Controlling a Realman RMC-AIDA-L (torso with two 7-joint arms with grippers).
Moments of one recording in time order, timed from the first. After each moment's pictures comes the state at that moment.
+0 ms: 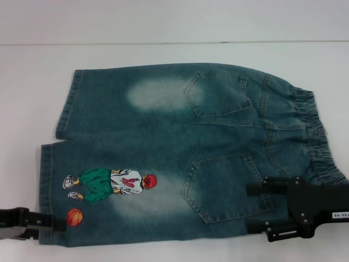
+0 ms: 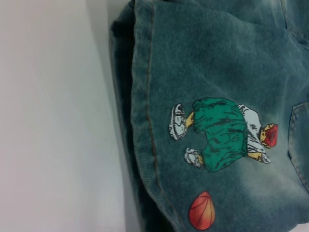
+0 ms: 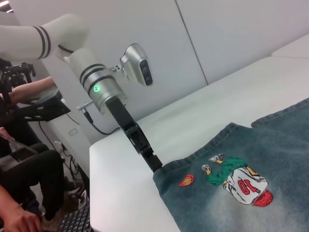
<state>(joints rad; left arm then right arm) -0.48 -2.04 0.40 0.85 2.69 1.82 -2.34 0.44 2.08 -0.63 -0.62 -2.18 -1.82 1.33</state>
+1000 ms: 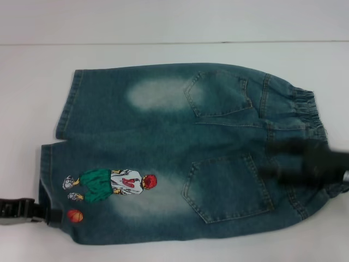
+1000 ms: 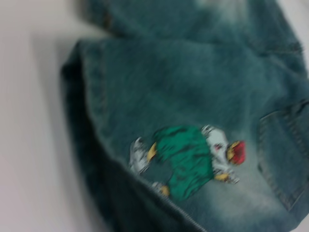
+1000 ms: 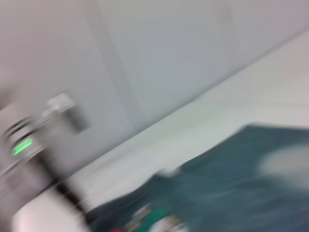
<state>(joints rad) -0.48 -2.05 0.40 0.86 2.62 1.82 -2.25 0.46 2.07 -0.44 -0.62 -2.17 -1.75 1.42</state>
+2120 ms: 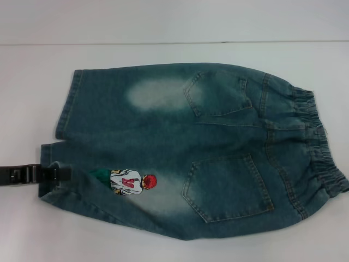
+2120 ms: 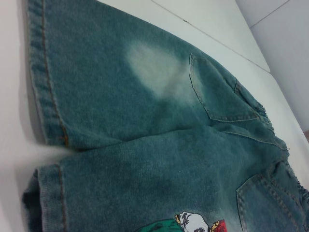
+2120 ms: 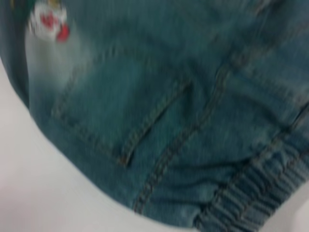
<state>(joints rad) -0.48 -2.05 0.40 0.82 2.43 1.71 -2.12 0.65 1.93 -0.70 -1.04 -2.75 -1.90 1.96</state>
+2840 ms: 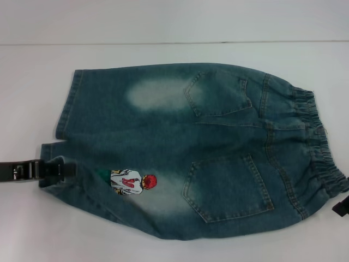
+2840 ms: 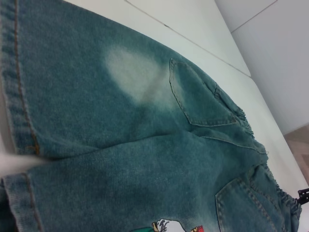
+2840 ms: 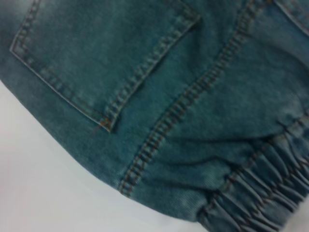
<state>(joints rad) -0.48 -2.05 0.40 0.81 2.40 1.74 -2.13 0.70 2.02 -0.86 -0.99 -2.90 -1.77 2.02</state>
